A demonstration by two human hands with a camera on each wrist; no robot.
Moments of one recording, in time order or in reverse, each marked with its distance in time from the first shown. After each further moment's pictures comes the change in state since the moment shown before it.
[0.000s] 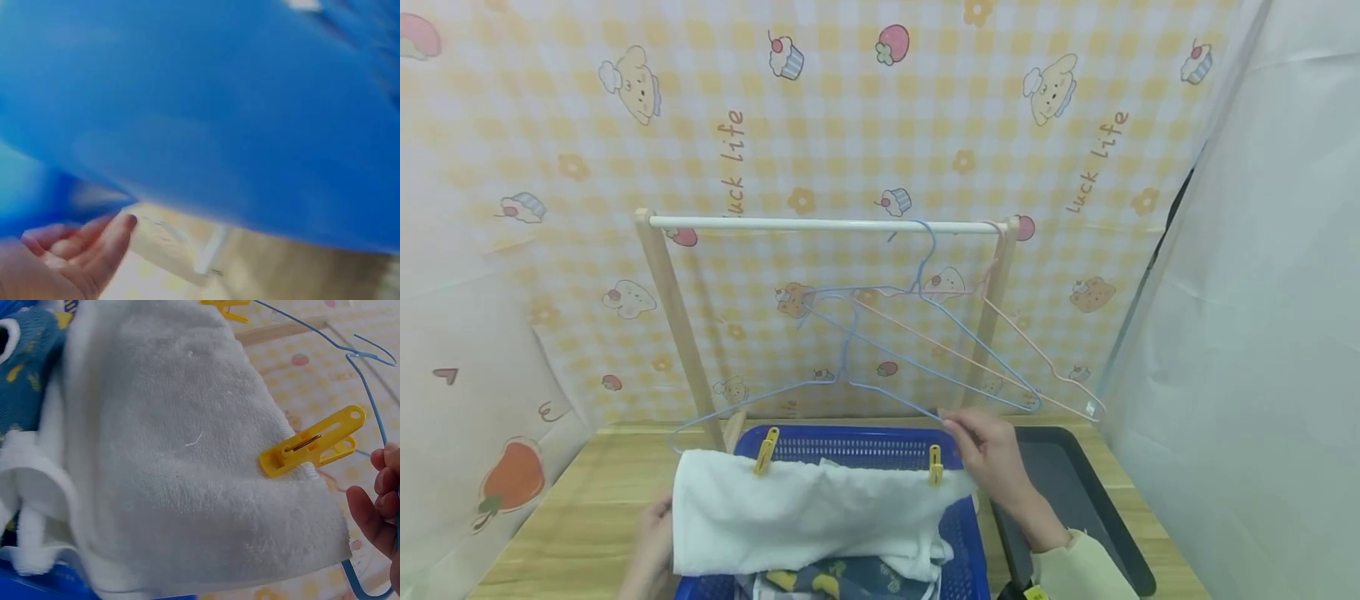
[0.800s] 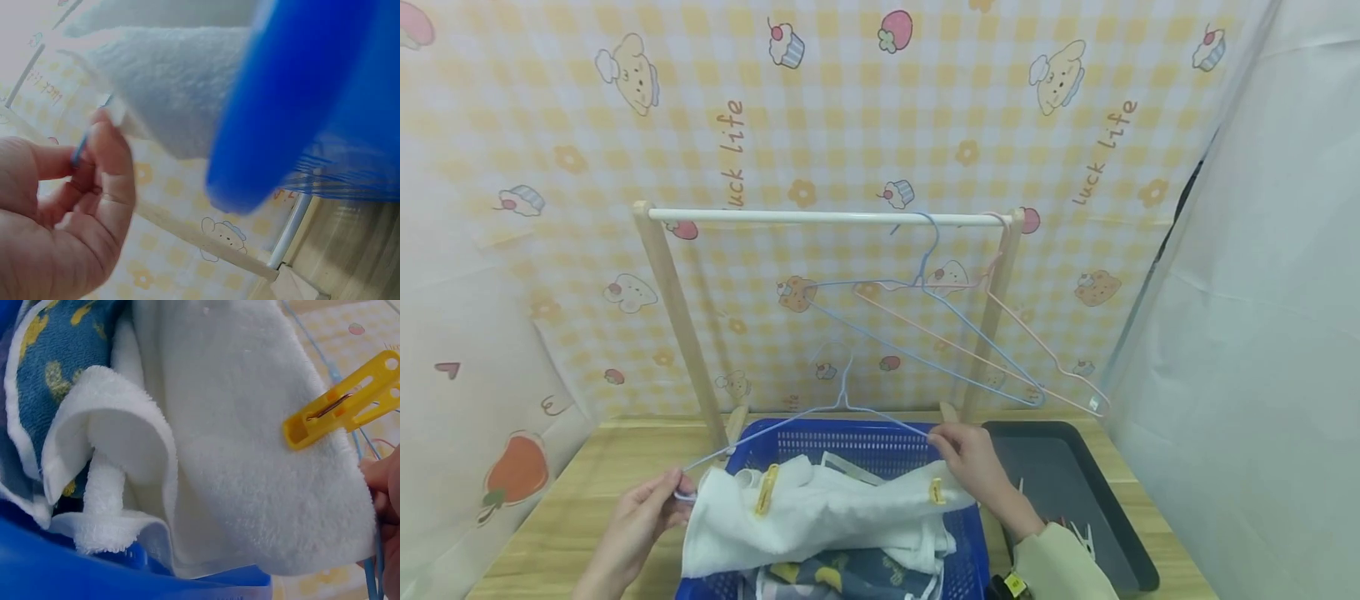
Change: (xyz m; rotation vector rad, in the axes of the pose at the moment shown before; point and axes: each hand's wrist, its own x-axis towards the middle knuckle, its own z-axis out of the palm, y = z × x) left_hand 0.004 0.012 -0.026 -0.250 -0.346 0.122; right_hand -0.032 0.043 0.031 -0.093 -0.204 0.180
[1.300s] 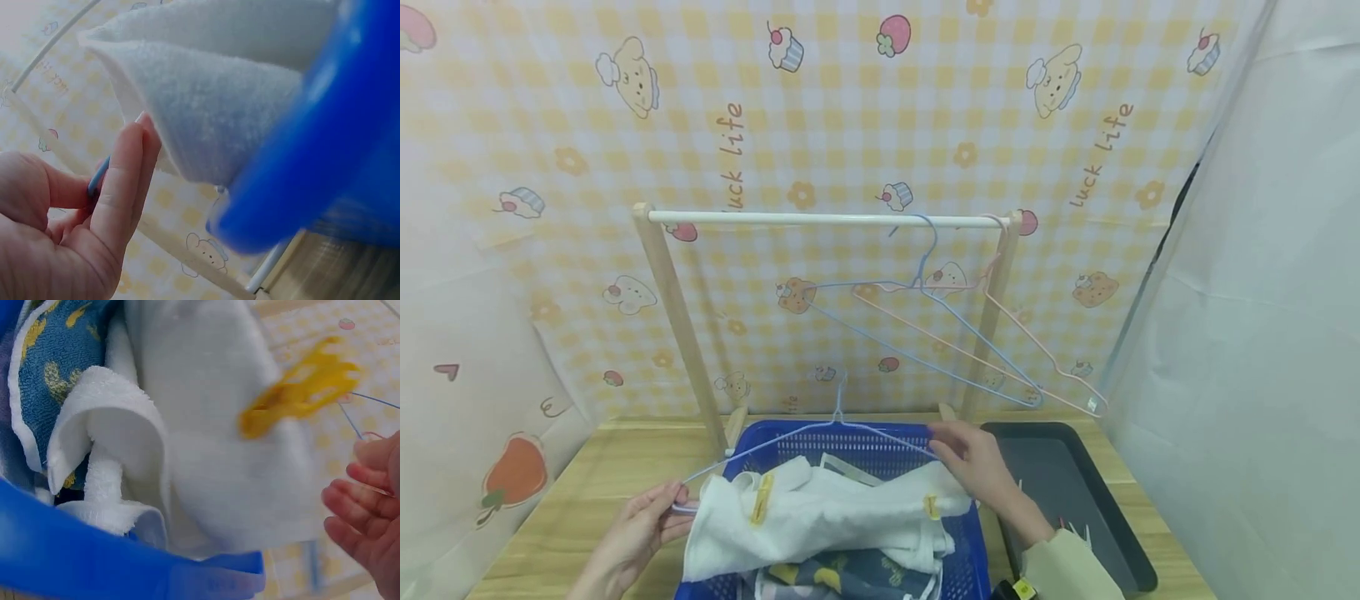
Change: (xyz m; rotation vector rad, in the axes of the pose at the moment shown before) left_hand -0.004 0.007 -0.005 -0.116 -0.126 -0.200; right_hand -0.005 -0.007 -0.012 0.083 -0.097 0.135
